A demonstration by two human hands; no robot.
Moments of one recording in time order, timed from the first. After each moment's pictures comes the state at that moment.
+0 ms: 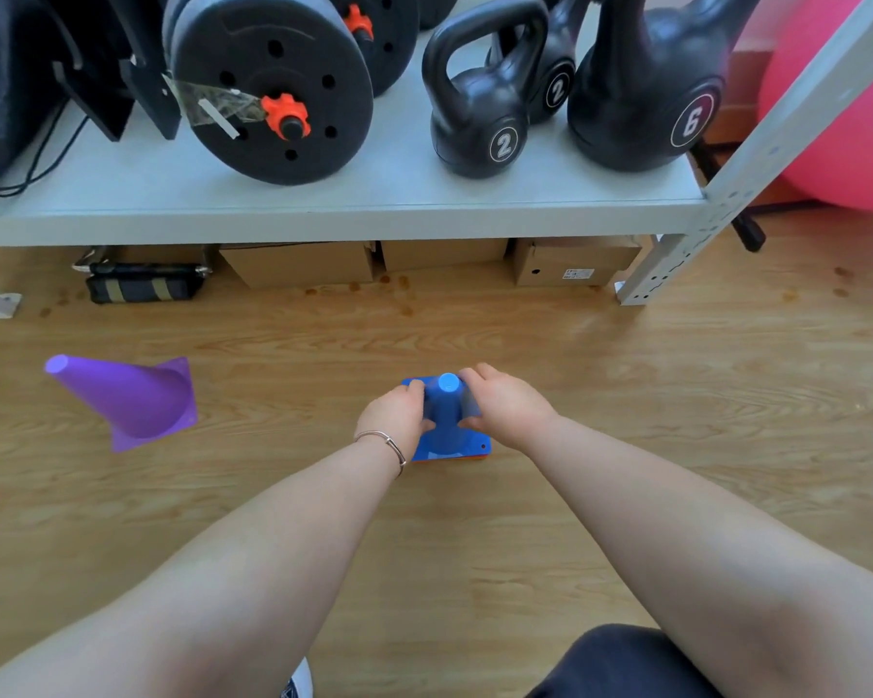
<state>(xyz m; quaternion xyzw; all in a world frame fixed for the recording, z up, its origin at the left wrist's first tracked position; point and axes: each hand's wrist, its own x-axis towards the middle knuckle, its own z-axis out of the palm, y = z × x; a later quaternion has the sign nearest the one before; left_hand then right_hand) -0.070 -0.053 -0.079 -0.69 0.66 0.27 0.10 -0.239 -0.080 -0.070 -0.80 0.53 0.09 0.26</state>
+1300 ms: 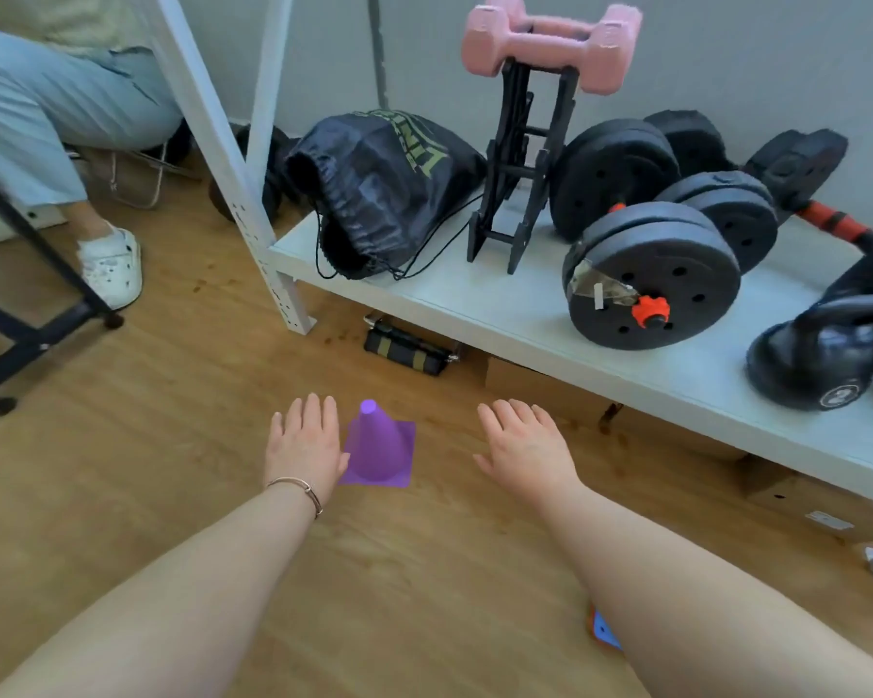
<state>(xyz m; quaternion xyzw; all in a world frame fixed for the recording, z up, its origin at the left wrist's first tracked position) 0.303 0.036 -0.002 -0.87 0.47 0.00 0.10 0.064 -0.107 0.018 -0.94 0.34 0.02 0.00</state>
